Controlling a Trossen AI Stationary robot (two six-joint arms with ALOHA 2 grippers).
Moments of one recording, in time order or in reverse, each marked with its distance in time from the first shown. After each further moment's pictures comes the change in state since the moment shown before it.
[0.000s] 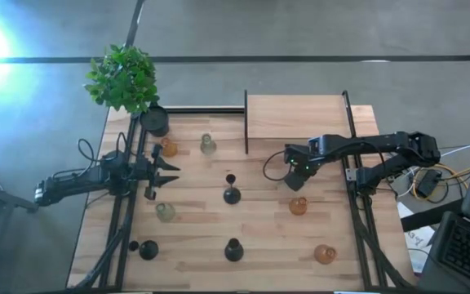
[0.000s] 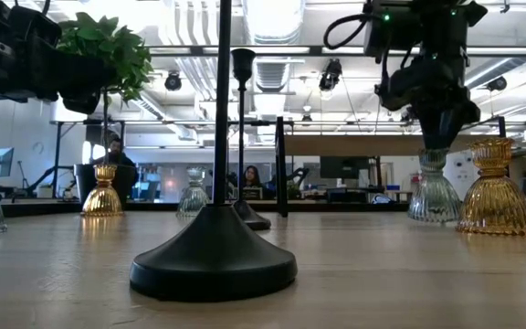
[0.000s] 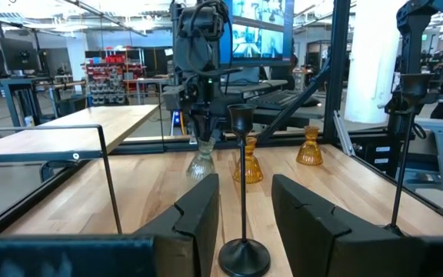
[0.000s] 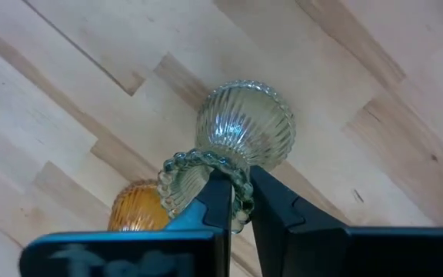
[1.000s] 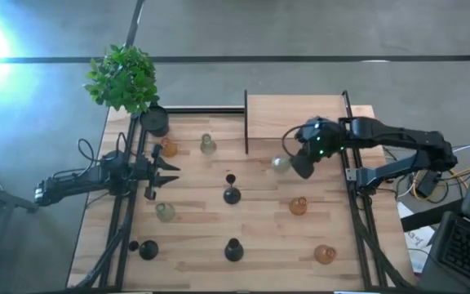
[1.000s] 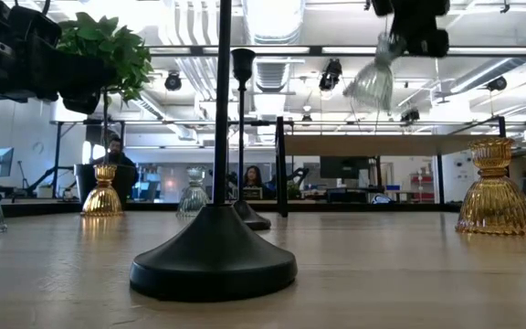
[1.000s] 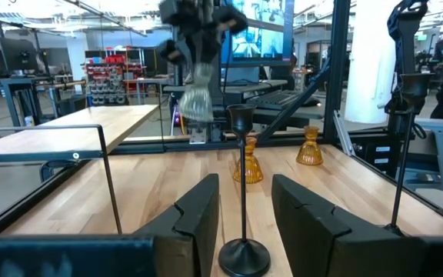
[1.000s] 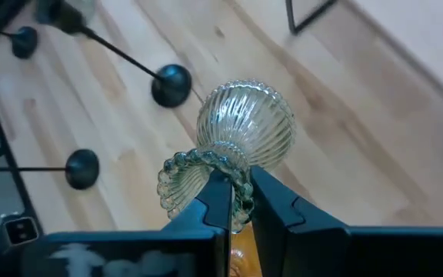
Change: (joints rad) left arm 0.000 0.000 0.000 0.000 0.000 0.000; right arm -0.012 -0.189 0.321 -0.046 -0.049 -0.139
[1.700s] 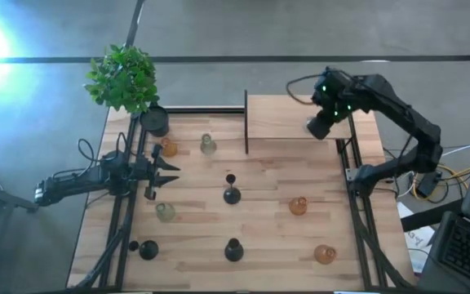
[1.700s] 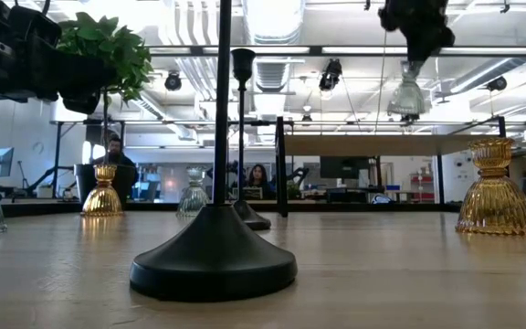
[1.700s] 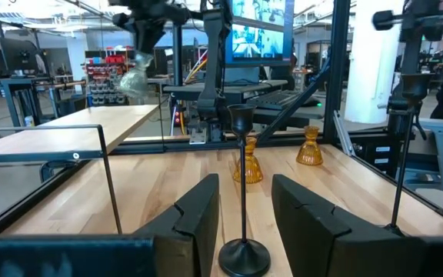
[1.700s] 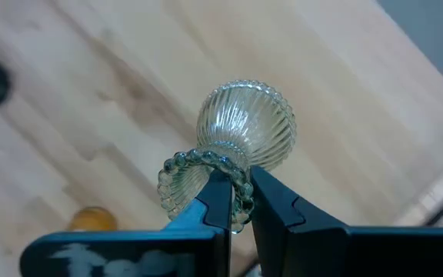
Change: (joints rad) left arm 0.000 0.000 0.000 0.000 0.000 0.000; right arm -0.492 0.167 0.360 -0.474 0.123 -0.418
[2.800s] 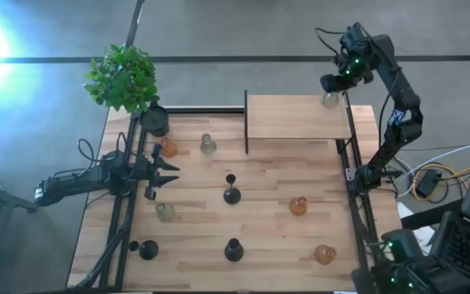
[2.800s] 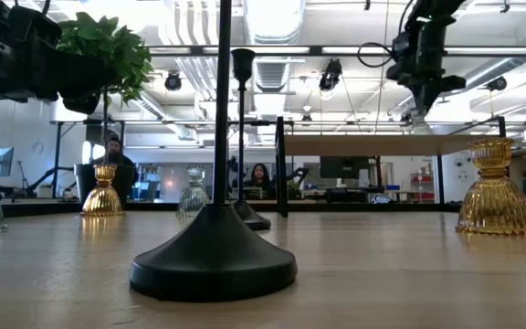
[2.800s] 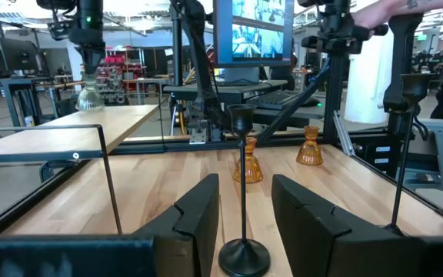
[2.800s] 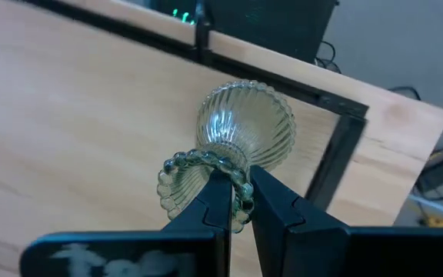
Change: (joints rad) left arm 0.000 0.000 0.000 0.000 0.000 0.000; right arm -0.635 0.342 0.212 0.000 -0.136 -0.125
